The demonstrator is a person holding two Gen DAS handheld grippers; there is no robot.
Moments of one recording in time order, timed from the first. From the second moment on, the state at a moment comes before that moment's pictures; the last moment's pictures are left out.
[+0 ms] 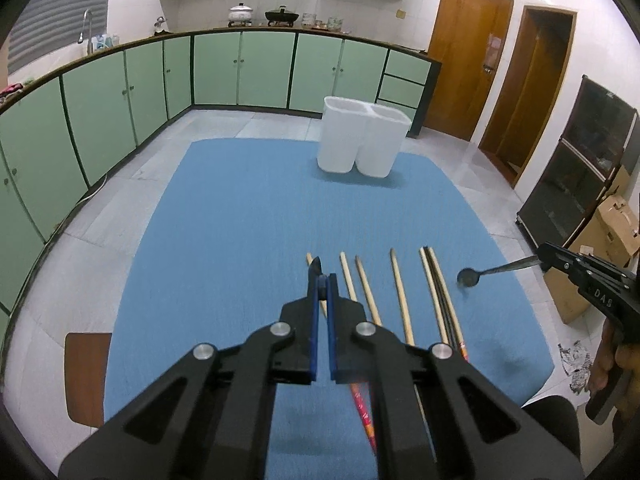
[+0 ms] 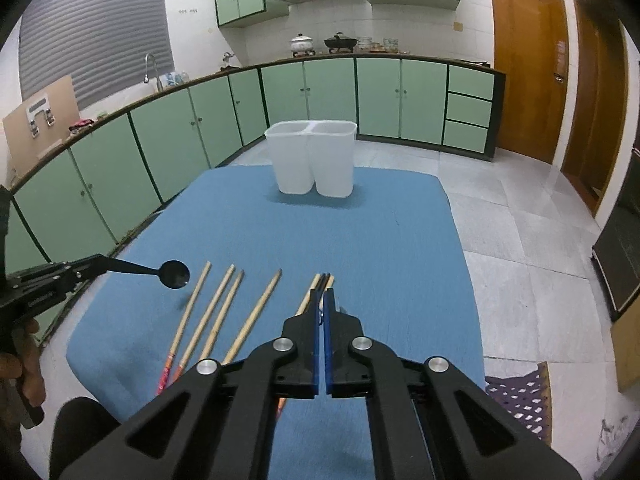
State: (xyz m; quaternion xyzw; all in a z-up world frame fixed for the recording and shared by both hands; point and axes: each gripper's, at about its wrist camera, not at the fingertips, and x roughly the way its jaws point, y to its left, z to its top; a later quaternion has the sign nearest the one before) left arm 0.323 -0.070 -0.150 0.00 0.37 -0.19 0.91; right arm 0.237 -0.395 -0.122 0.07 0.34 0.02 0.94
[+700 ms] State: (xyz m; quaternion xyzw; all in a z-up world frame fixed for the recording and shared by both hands) left arm 0.454 -0.142 -0.025 0.03 0.31 -0.23 0.92; right arm 0.396 -0.418 0.018 0.07 0.28 0.05 0.95
